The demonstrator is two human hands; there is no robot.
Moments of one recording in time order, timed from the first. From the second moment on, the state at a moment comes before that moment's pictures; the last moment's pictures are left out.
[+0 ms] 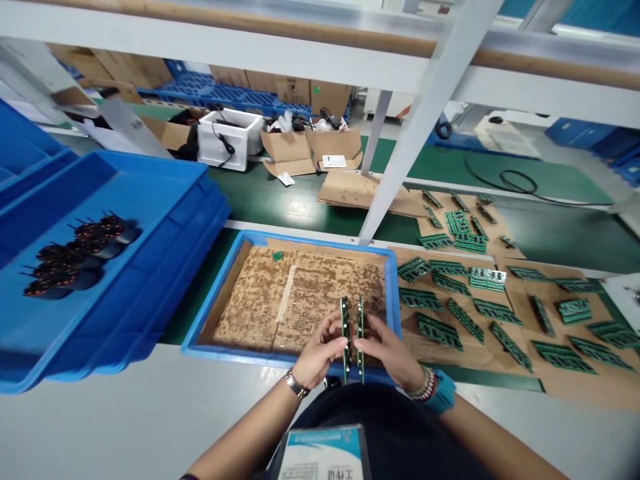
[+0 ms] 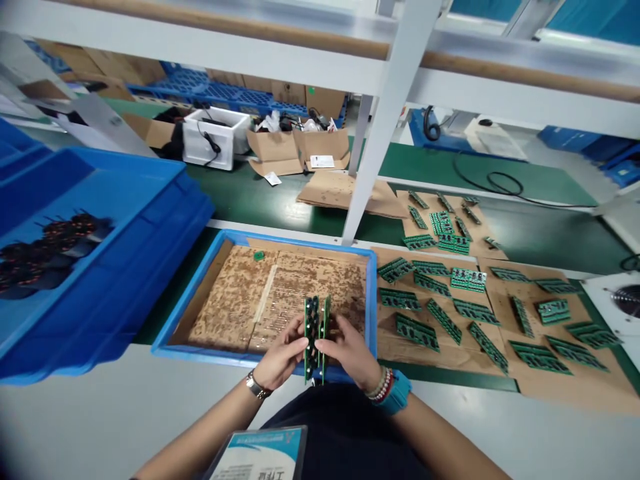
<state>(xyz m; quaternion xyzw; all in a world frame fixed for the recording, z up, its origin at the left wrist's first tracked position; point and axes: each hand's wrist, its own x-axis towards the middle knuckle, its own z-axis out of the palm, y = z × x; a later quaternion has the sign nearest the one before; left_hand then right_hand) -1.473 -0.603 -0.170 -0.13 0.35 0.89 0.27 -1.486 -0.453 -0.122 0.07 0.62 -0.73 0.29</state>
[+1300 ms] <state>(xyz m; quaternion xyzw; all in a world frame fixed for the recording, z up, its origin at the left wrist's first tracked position) -1.653 -0.723 -0.250 -0.13 0.92 0.32 0.19 -1.464 -0.384 -0.112 0.21 0.63 -0.68 0.30</state>
